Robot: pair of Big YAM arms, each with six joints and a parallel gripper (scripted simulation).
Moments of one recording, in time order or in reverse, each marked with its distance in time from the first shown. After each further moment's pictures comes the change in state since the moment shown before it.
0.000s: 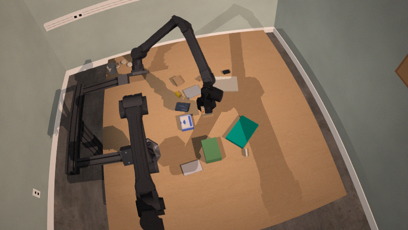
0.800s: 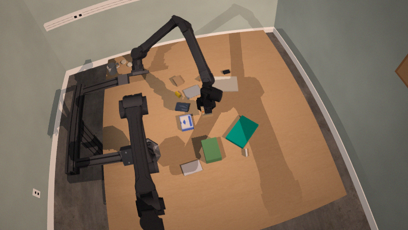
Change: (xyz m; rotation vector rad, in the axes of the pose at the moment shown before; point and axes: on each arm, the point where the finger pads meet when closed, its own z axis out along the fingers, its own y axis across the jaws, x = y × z) left arm 0.002 0.000 0.001 -0.020 0.010 -0.002; right arm 0.000 0.000 0.000 0.000 0.000 0.000
